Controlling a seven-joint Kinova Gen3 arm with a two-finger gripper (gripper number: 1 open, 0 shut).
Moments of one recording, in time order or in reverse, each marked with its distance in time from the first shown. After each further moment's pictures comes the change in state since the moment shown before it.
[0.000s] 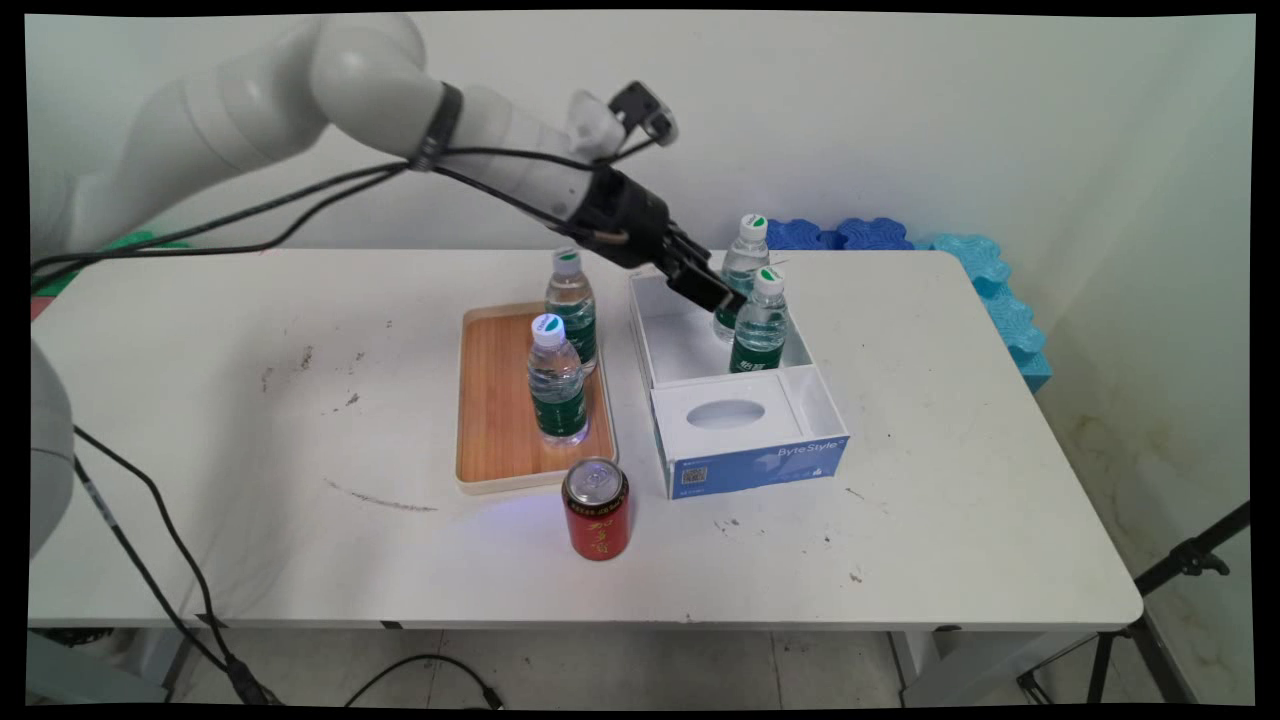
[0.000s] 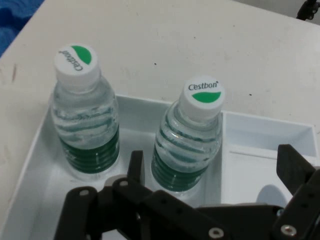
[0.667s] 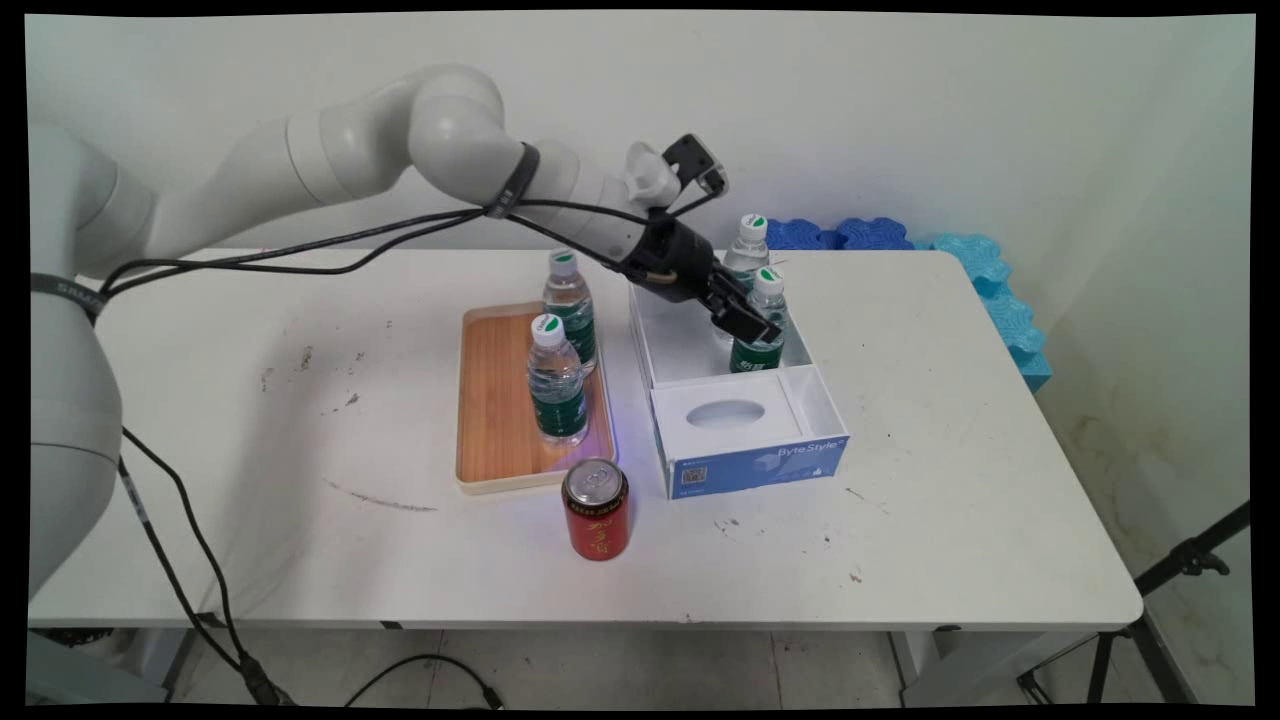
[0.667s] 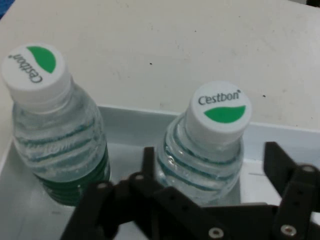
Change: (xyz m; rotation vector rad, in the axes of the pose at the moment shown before) arm -0.006 -0.003 0.068 -0.017 -0.008 0.034
